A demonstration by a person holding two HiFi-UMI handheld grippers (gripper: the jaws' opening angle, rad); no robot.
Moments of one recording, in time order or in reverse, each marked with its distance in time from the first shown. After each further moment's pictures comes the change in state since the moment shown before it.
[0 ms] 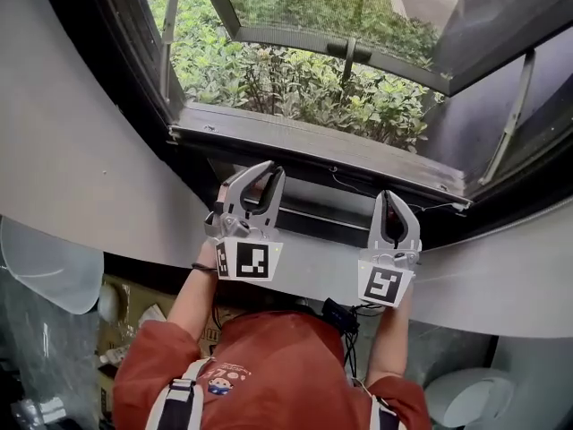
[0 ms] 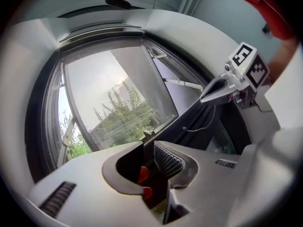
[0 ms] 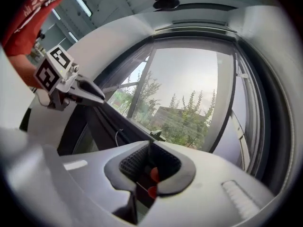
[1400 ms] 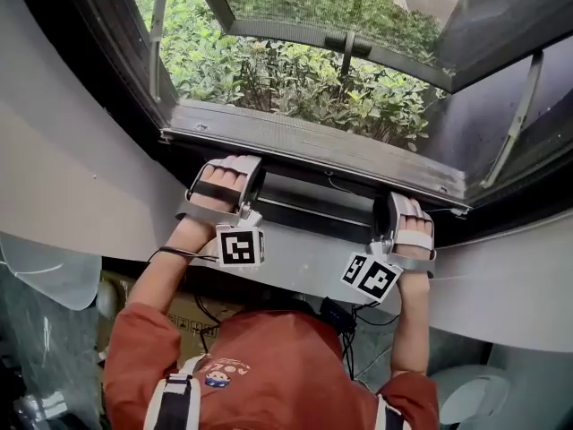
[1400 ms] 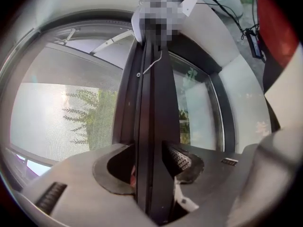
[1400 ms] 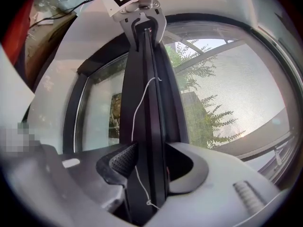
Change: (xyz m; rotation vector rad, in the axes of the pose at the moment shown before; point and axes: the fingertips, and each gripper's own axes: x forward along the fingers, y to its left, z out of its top) left arm 0.022 -0.014 -0.074 0.900 0.401 -0.217; right arm 0.017 0.013 -0.074 -0.850 0.427 0.122
